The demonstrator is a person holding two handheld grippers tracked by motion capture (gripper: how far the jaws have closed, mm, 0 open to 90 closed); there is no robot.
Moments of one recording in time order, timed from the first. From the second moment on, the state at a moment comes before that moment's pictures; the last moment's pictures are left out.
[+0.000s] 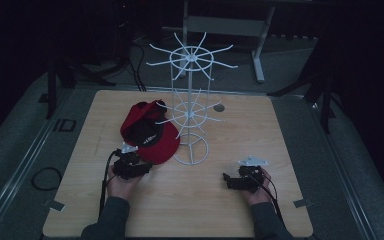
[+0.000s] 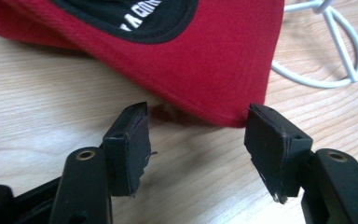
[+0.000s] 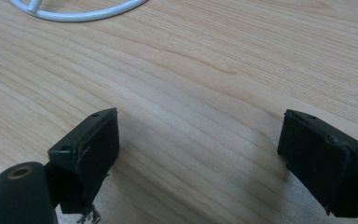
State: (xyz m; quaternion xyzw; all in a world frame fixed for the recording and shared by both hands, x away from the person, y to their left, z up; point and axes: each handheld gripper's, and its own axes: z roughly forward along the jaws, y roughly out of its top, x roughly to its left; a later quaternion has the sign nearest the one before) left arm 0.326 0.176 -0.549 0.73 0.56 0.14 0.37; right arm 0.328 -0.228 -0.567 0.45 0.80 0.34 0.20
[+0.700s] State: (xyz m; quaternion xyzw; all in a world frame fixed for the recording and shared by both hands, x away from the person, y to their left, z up) left arm 0.349 0.165 -0.557 0.69 0.59 0.08 0.41; right arm 0.328 -0.228 -0.567 0.45 0.80 0.34 0.20
